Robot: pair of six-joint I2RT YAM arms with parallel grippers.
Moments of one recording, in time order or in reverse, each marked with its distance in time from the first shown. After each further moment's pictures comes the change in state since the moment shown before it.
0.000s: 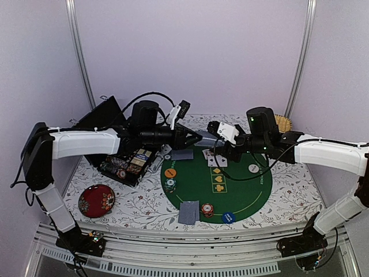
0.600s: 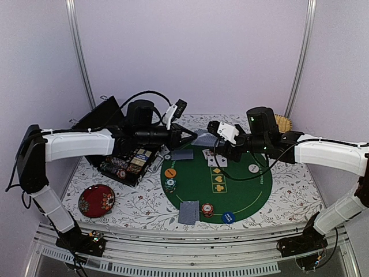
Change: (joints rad) left arm 0.002 -0.061 -0.040 -0.010 0.019 0.027; right arm -0.001 0.000 0.000 0.002 0.002 -0.003
